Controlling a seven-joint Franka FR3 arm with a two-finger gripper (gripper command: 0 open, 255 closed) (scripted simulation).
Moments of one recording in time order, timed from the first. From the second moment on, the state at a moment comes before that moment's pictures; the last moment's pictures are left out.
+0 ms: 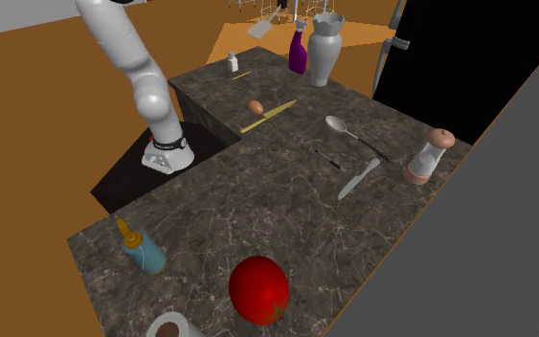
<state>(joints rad) 0.60 -0.19 0.05 -1.59 0.03 1.47 -0.32</state>
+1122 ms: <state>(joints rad) 0.81 0.27 0.25 -1.04 -0.07 1.36 0.06</state>
